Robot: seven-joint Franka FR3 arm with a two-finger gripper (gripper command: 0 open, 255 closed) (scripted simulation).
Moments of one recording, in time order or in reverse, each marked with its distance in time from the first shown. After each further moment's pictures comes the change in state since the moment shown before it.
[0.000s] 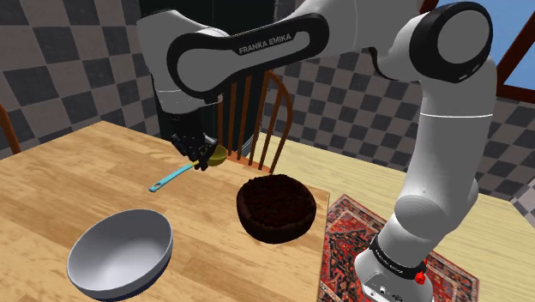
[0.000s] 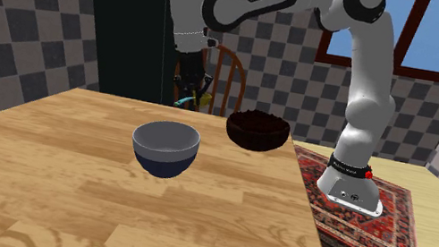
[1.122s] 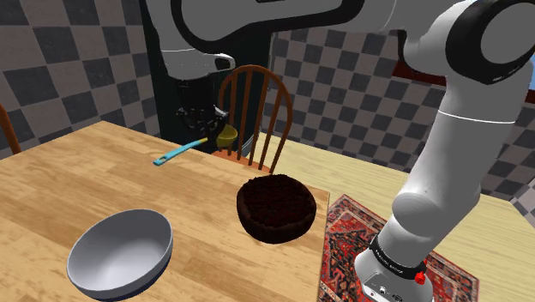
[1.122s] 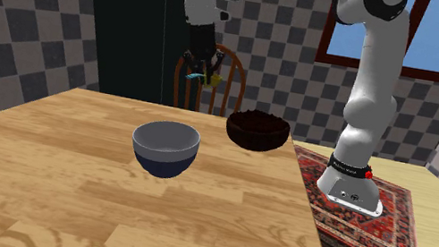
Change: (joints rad) arm -0.063 -0.157 0.040 0.039 0.115 -0.137 -0.073
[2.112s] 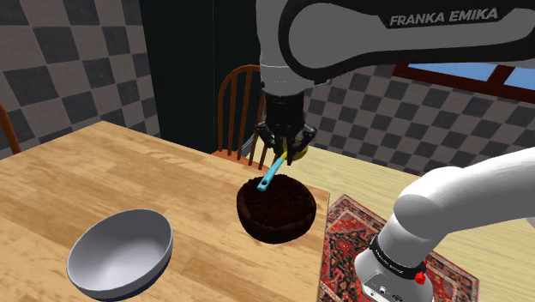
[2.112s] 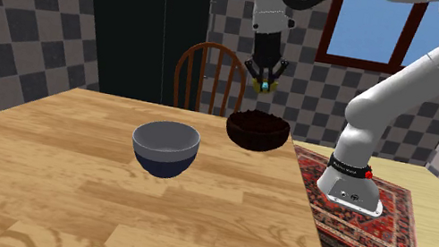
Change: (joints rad) arm 0.038 -0.818 -0.259 -0.610 0.453 -0.013 -0.412
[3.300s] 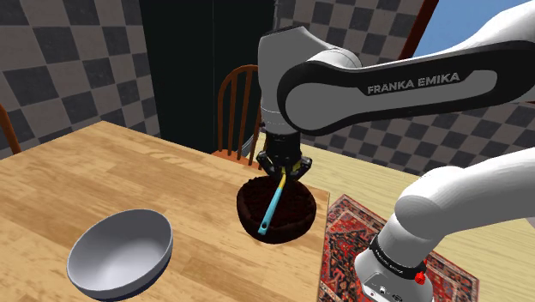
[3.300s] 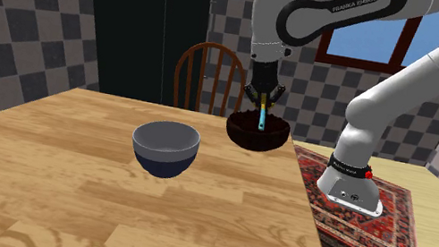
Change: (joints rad) arm 0.020 -0.004 0.051 -0.195 0.048 0.192 -0.005
